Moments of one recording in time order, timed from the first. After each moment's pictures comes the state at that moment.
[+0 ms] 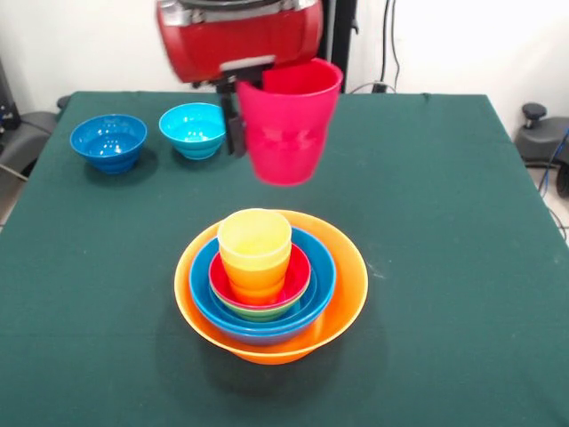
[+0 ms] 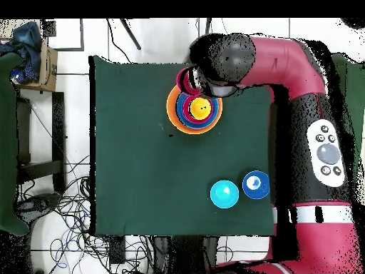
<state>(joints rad) -0.57 -0.62 0.58 1.11 -0.40 1.16 1.49</state>
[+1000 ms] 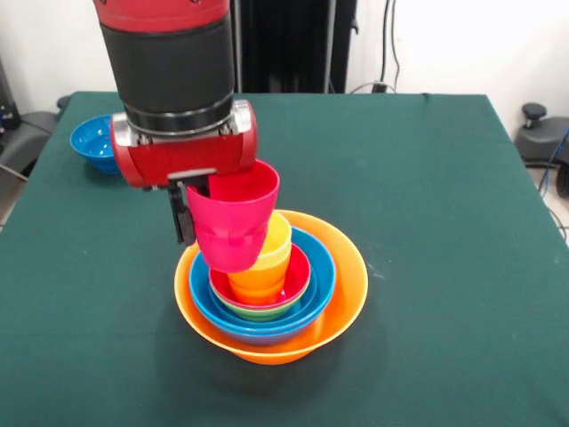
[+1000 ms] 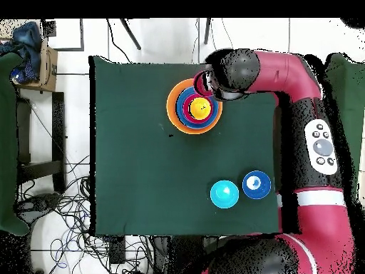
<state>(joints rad) -0.60 -0.48 0.58 1.07 -0.51 1.05 1.49</state>
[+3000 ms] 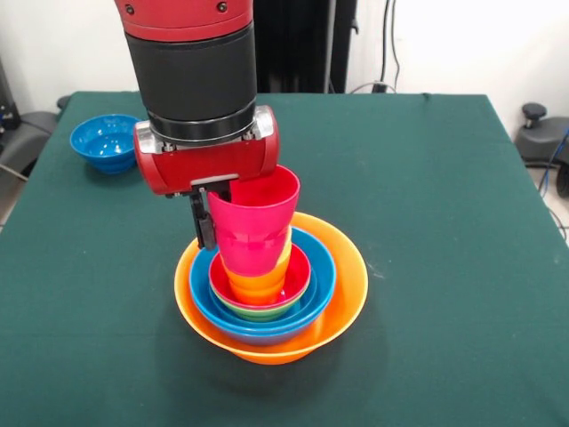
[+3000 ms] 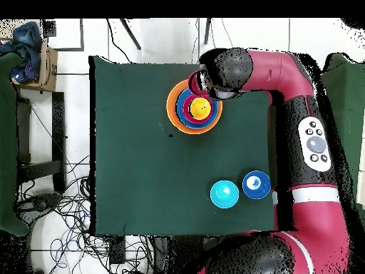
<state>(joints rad) -0.59 -0.48 0.60 1.07 -0.51 1.05 1.49</state>
